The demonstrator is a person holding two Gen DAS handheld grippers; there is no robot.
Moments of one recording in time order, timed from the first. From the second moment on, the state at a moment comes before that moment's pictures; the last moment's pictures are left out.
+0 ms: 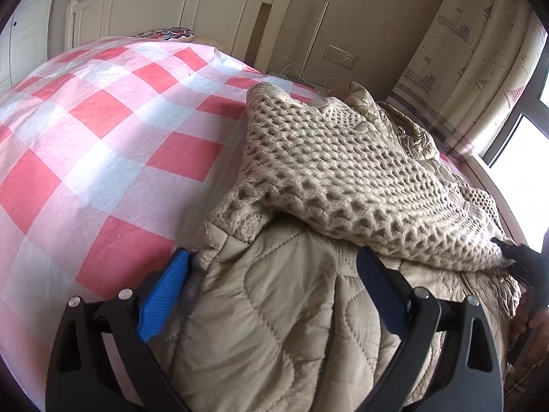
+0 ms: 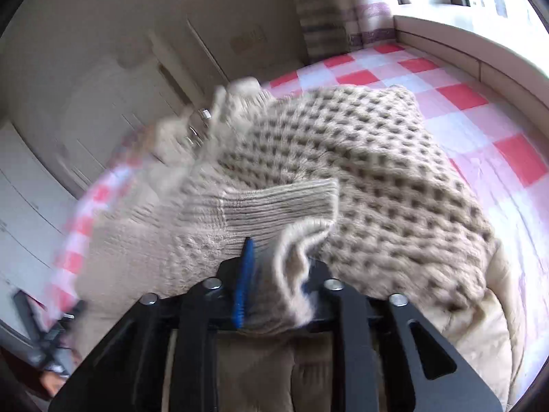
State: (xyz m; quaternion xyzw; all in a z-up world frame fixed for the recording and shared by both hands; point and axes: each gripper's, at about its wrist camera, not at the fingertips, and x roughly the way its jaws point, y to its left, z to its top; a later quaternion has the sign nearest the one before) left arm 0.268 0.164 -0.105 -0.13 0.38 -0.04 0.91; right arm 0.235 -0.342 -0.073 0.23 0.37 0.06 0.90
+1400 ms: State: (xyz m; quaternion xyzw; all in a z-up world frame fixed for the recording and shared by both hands) left arm 0.270 0.159 -0.107 -0.11 0.39 -0.02 0.91; right arm 0.251 -0.263 -0.050 -0.01 0.35 0.00 0.94
